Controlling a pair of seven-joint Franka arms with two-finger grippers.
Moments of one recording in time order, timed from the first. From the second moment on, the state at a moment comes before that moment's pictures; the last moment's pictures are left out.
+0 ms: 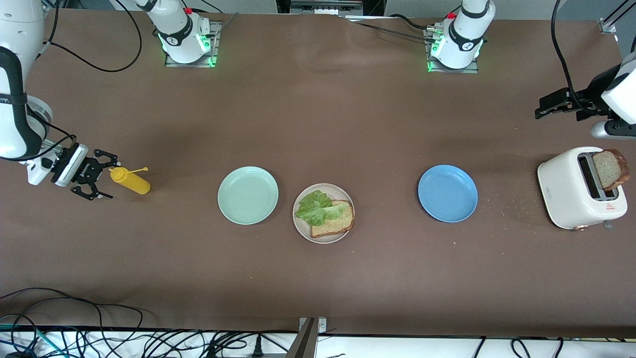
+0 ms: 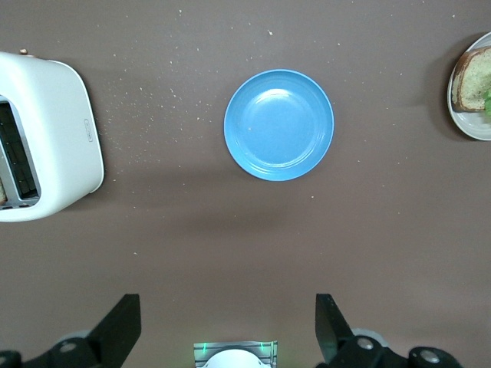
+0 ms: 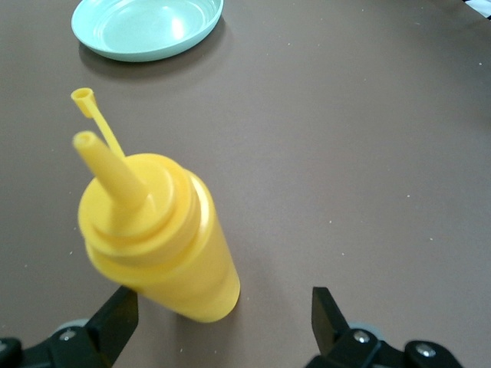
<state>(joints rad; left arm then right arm) 0.08 0.05 -0.06 -1.54 -0.06 1.41 0.02 0.01 0.53 -0.44 -1.97 1.05 2.06 -2.30</state>
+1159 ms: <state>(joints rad) 0.08 0.05 -0.06 -1.54 -0.06 1.41 0.02 0.18 0.59 -0.40 -1.90 1.17 2.24 -2.27</state>
